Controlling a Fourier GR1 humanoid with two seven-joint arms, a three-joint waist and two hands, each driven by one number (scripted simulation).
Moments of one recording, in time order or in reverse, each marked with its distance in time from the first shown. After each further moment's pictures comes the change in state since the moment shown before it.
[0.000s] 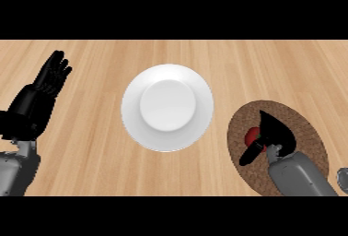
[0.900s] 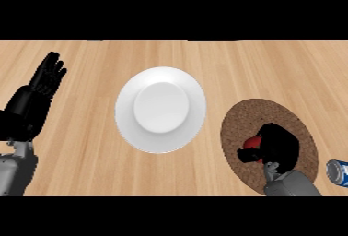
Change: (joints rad) left arm 0.012 -0.025 0.050 0.001 -0.039 -0.020 0.026; right arm 0.122 0.029 0.051 -0.082 0.431 -0.138 -0.009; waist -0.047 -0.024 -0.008
